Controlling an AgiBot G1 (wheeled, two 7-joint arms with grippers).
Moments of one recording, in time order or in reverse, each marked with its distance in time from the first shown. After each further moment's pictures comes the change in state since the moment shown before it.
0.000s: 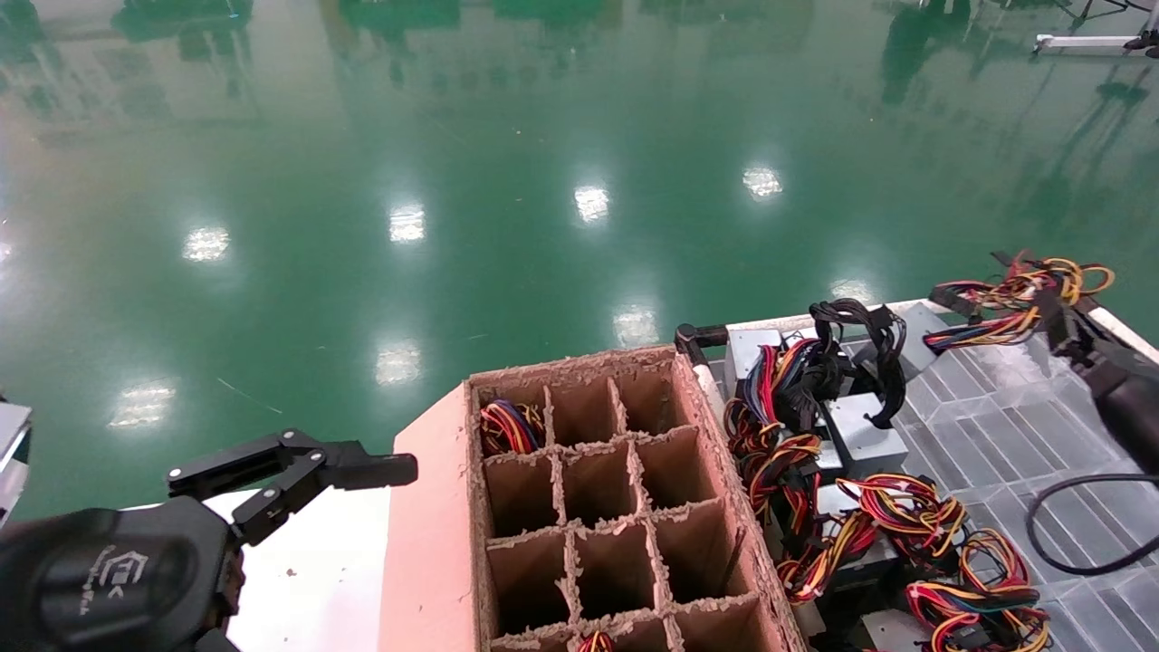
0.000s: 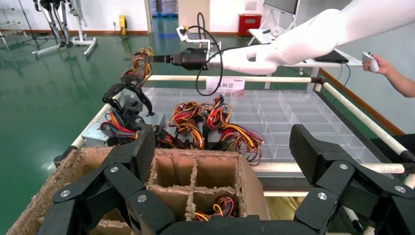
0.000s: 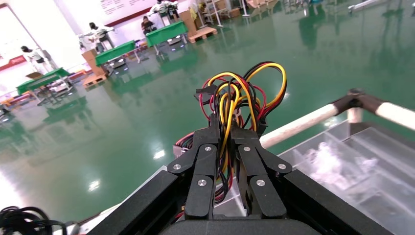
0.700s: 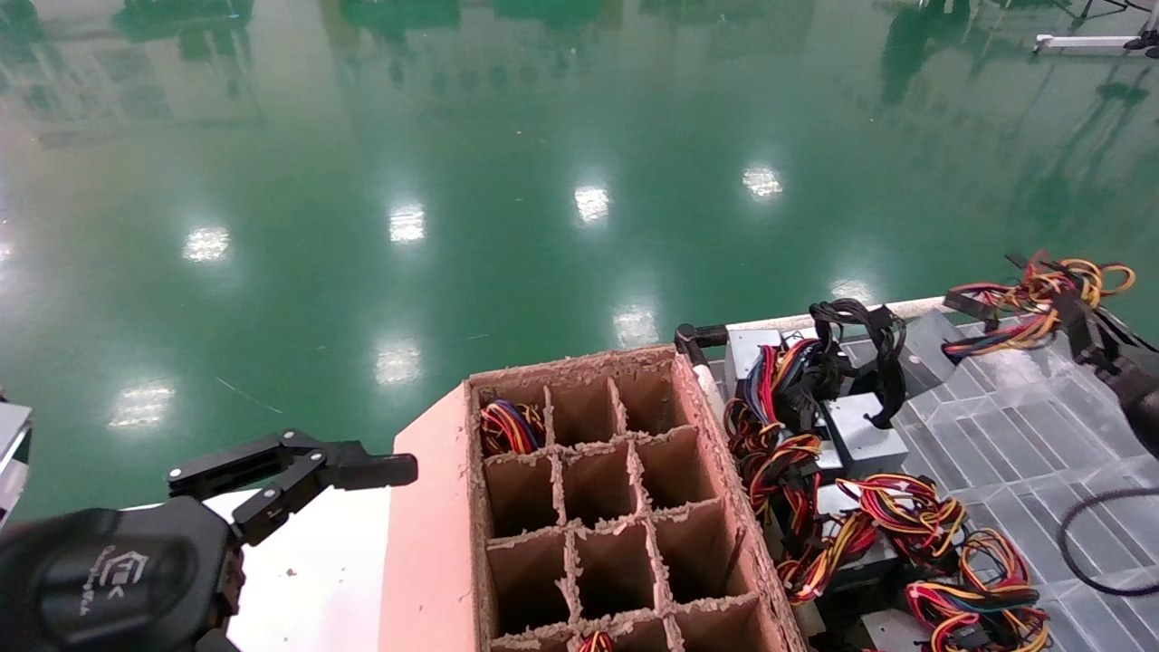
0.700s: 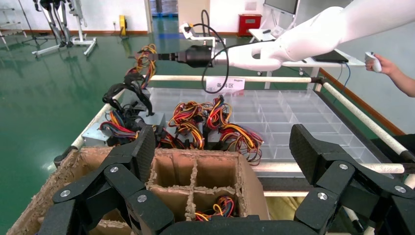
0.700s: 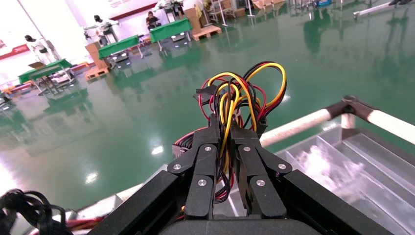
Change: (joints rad) left arm 0.000 0.000 0.000 0.000 0.000 0.000 0.000; right arm -0.019 0.045 -0.012 -0.001 -0.017 -0.053 0.007
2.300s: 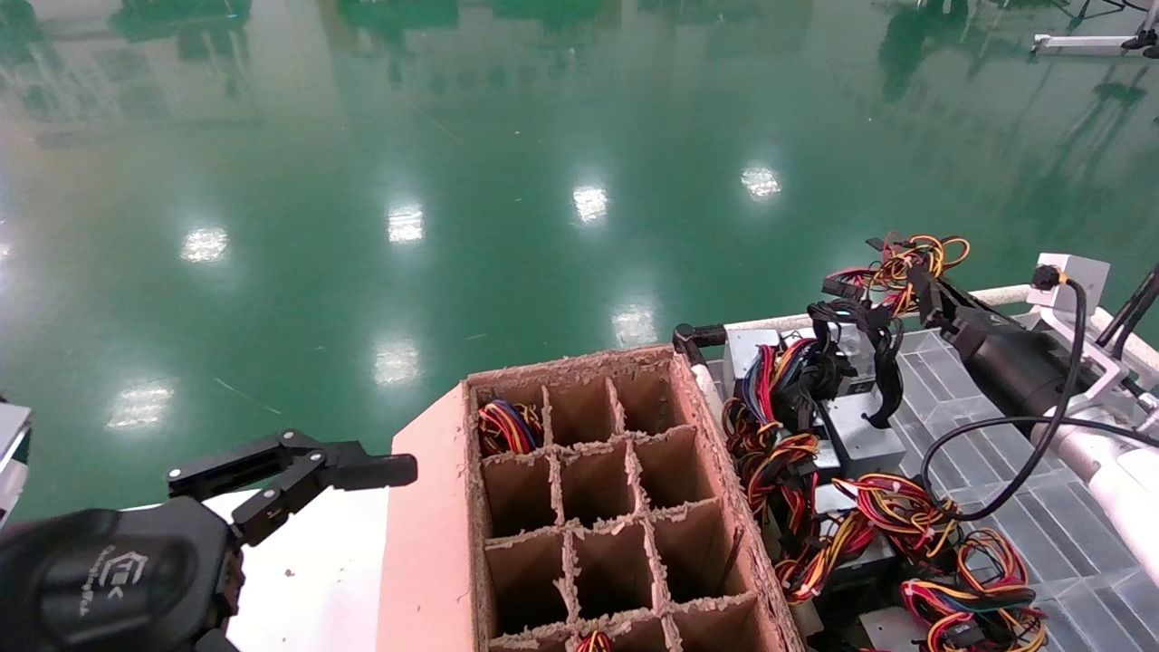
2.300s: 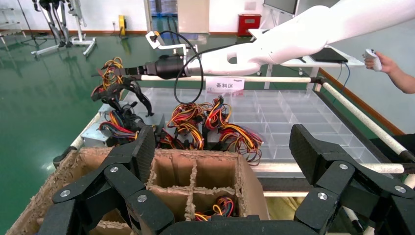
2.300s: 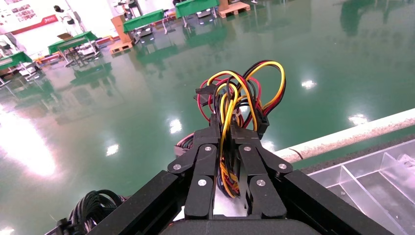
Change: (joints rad) left arm 0.000 0.000 0.001 0.000 -0.001 0.000 0.000; right arm 0.135 -0.171 -0.080 -0.014 -0.112 0.127 -0.016
